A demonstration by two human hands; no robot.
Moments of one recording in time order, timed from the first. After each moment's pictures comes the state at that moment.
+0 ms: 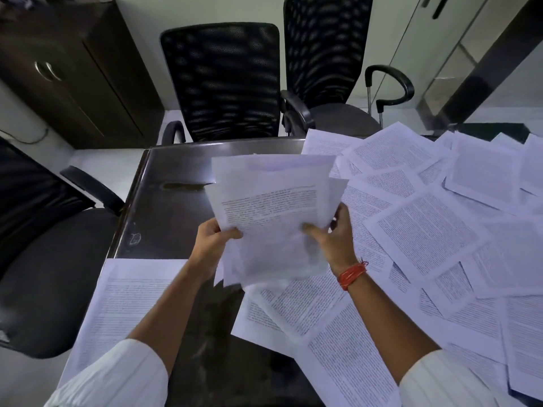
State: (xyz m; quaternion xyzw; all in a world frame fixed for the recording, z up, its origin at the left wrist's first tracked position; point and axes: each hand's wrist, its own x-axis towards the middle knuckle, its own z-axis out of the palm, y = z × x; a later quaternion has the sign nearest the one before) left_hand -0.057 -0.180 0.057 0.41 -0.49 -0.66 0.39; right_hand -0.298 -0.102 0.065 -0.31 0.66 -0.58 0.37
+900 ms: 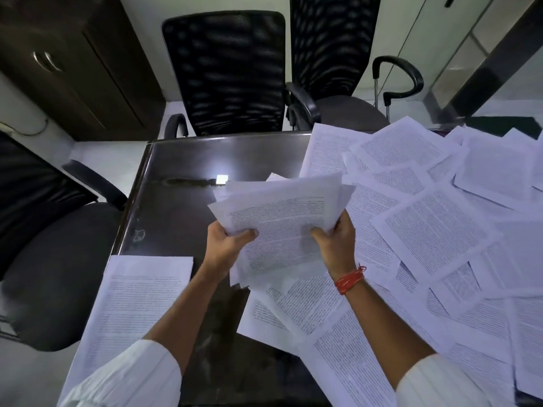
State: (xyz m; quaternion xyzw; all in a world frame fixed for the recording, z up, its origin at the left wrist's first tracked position) left_hand -0.068 -0.171 0.060 0.43 -0.51 -0.61 0.43; right_hand -0.274 -0.098 0.077 -0.35 0.67 -0.58 0.32
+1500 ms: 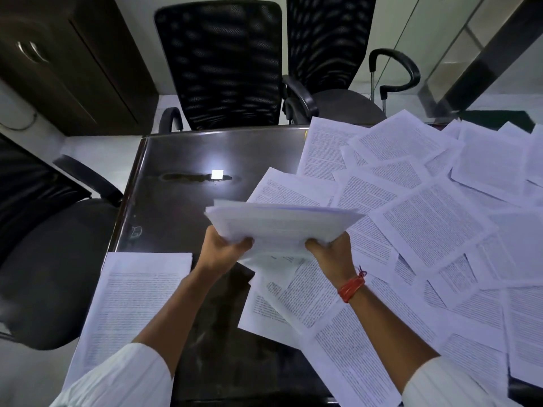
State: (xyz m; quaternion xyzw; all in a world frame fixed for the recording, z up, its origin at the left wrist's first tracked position) left_hand -0.048 -0.168 0.052 0.44 -0.58 -0.58 0.38; right_hand -0.268 -0.080 0.058 -0.37 0.66 -0.54 0.37
